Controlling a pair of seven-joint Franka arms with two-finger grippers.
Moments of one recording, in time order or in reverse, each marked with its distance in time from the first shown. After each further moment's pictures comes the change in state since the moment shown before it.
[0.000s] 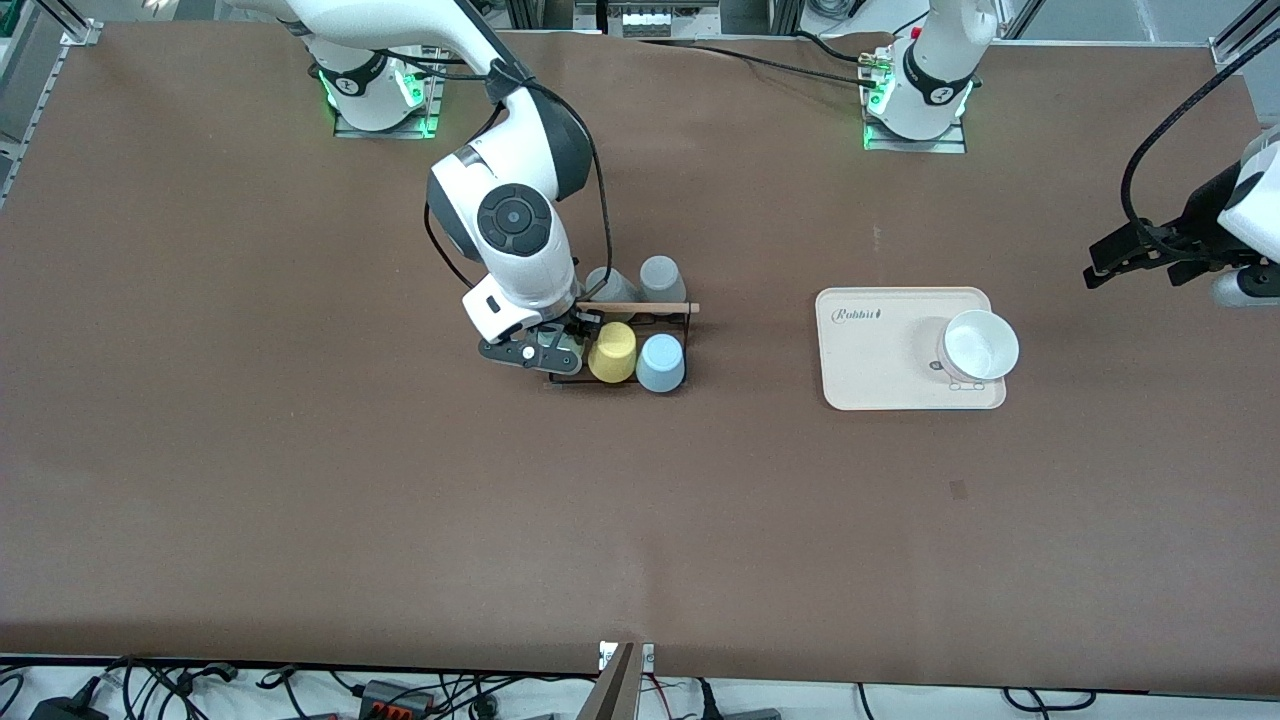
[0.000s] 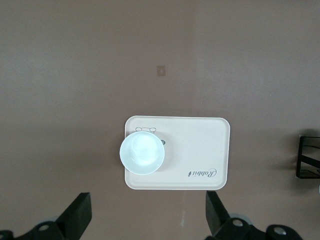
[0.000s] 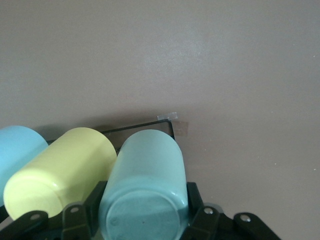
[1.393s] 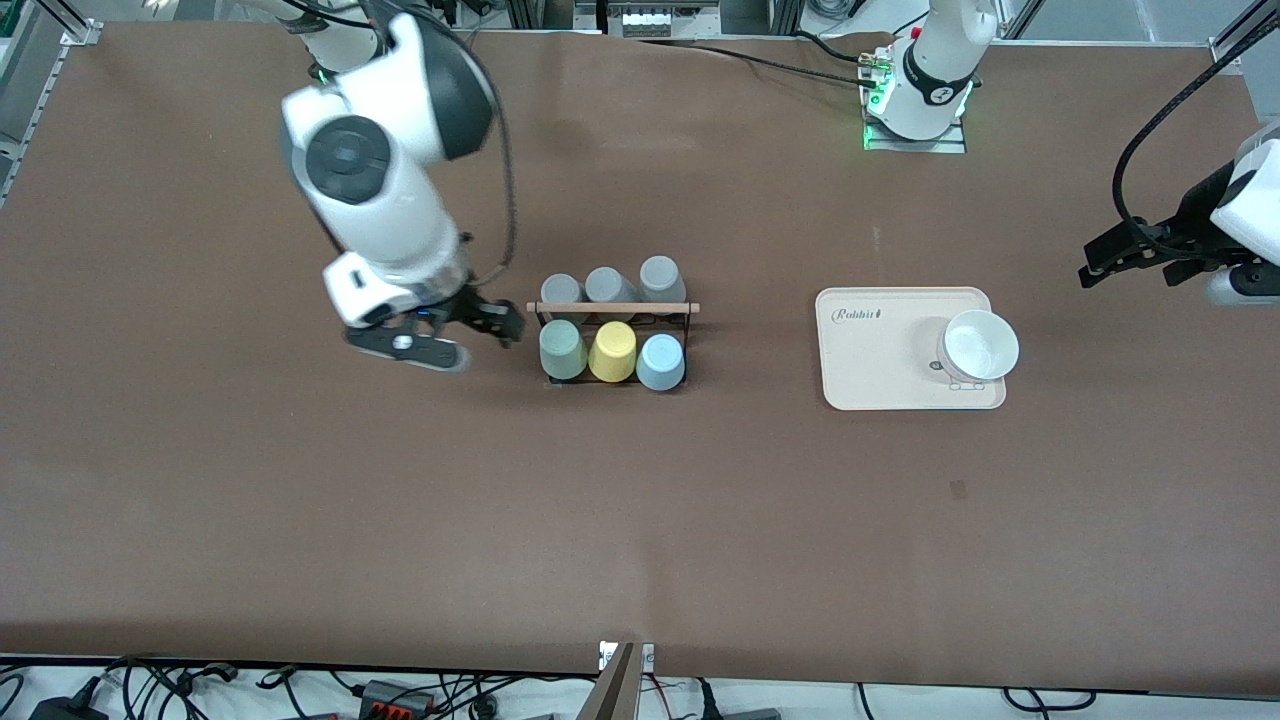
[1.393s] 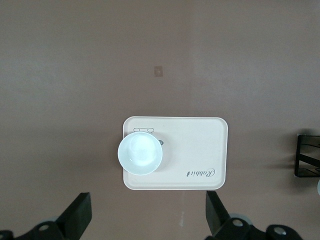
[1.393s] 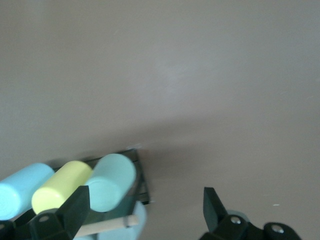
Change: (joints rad) left arm -0.008 0.000 -0.003 0.002 0.000 0.000 0.000; right arm -0.180 -0.233 -0.018 0.017 0.000 -0.160 -0.118
